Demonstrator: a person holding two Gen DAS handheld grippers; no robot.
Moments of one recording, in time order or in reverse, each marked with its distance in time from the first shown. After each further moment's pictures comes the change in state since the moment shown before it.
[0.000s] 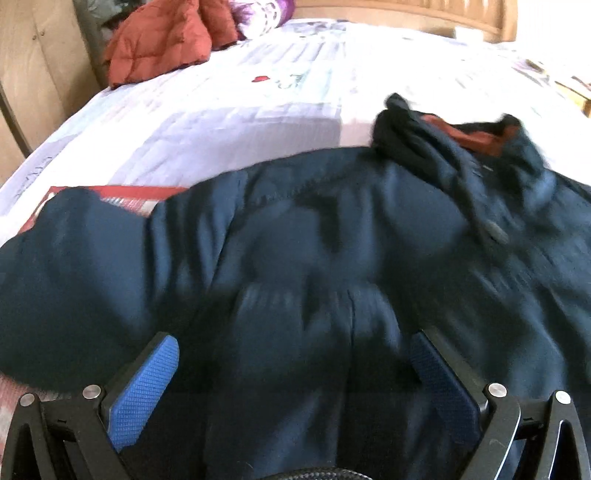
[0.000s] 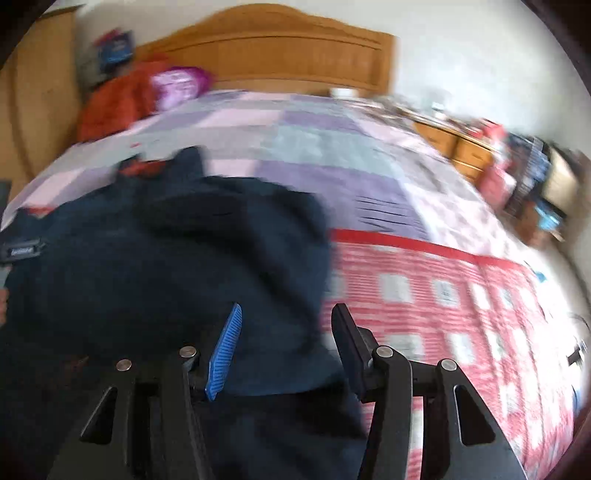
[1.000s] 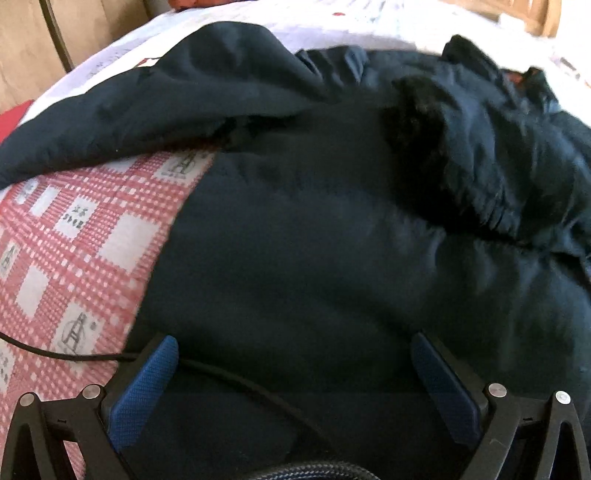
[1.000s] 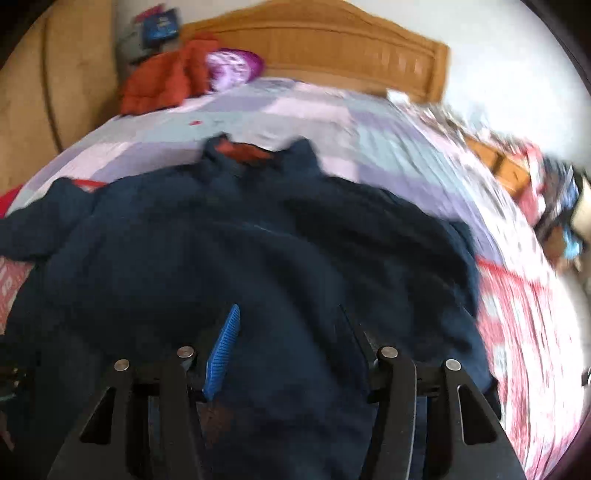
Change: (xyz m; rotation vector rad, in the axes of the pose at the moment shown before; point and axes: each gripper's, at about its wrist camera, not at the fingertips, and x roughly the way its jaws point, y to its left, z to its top) left arm -0.056 0.091 -0.139 -0.136 0.141 0.029; right arm 0.008 0.136 0.025 -0.092 0.029 0.053
